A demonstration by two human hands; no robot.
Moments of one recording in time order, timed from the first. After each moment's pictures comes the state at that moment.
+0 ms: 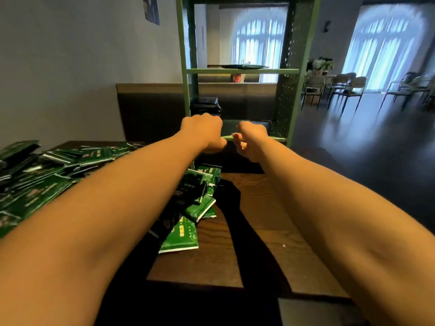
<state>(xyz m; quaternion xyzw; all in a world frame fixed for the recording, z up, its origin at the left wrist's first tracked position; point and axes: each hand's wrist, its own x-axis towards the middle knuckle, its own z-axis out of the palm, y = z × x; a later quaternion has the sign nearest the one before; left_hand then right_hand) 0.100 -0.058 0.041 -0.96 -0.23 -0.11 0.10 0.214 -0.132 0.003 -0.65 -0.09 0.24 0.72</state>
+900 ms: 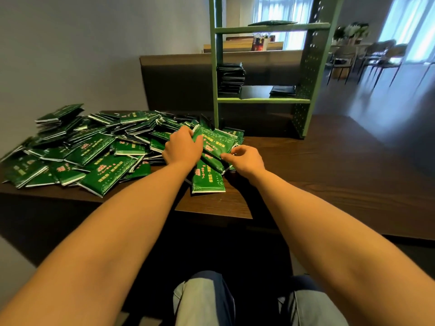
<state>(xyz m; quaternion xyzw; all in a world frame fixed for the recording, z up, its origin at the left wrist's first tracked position) -0.011 -0.036 -0.089 -0.82 -0.43 -0.32 -0.18 0.116 -0.144 -0.140 -0.80 -0.29 0.16 0.51</state>
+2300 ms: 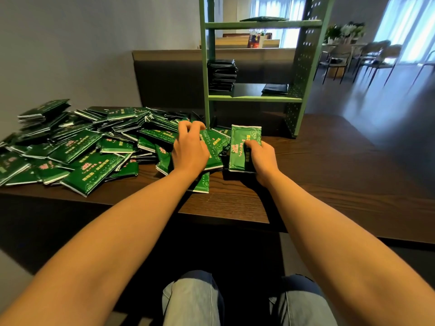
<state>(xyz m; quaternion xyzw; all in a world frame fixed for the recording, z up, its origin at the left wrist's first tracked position) 0.011 -0.063 -0.109 -0.85 -0.30 -0.40 -0.16 0.143 -0.181 -0.135 -0.64 -0.18 0.22 0.72</state>
